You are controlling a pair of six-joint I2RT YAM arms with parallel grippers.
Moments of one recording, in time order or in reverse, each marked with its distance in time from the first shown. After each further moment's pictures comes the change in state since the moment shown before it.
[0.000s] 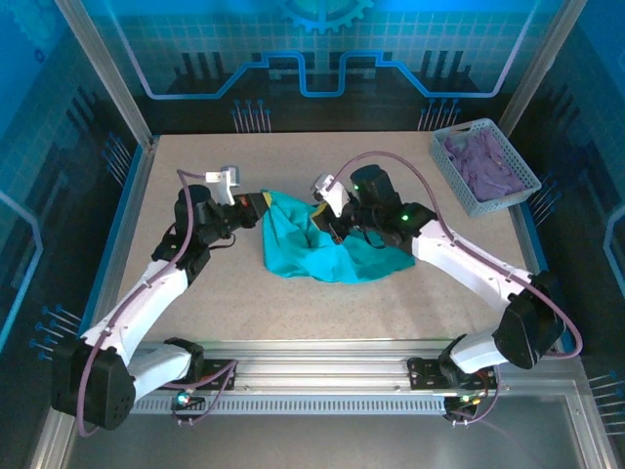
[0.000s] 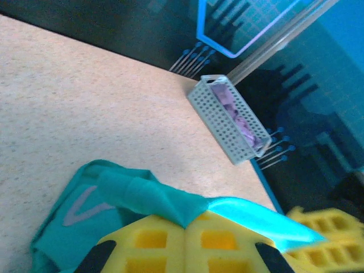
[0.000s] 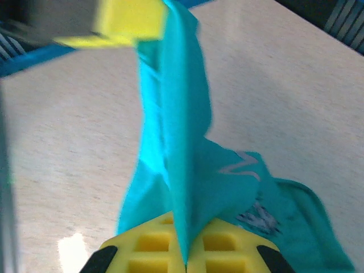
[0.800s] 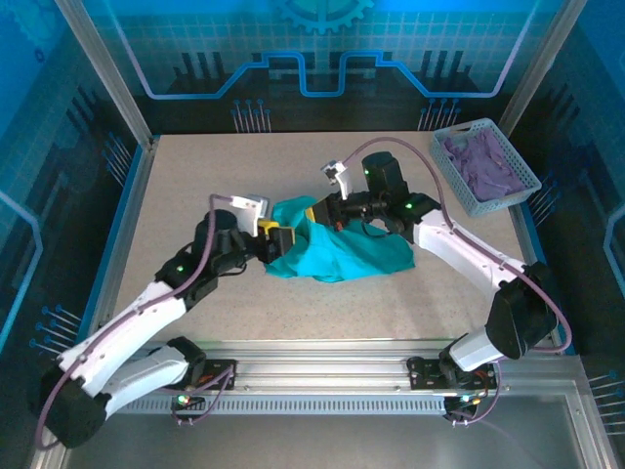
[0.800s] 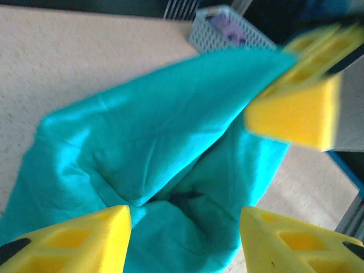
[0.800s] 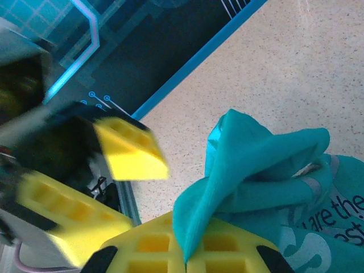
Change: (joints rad) left arm -0.309 -0.108 -0.016 -0.243 -0.237 0.241; right arm -0.110 0.060 0.028 0.090 -0.348 0.411
